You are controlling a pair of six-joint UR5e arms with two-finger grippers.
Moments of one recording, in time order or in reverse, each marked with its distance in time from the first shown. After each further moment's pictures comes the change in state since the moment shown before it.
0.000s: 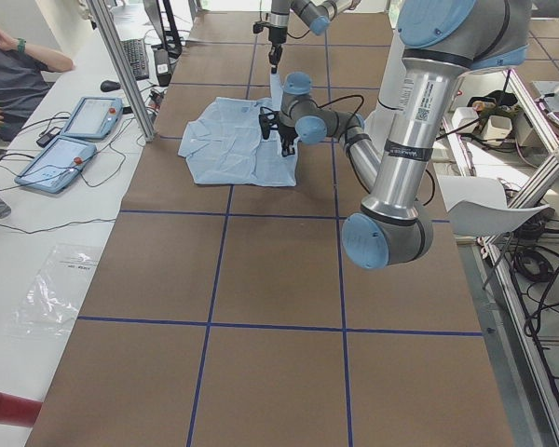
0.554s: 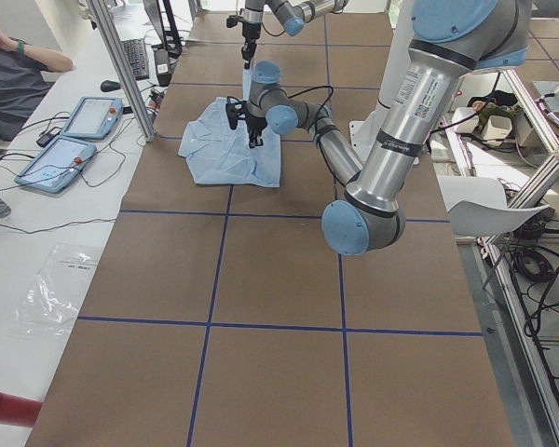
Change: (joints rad) left arm -0.151 -0.145 0.156 -0.007 -0.037 0.035; right arm 0.115 0.154 -0.216 0.003 0.023 -0.104
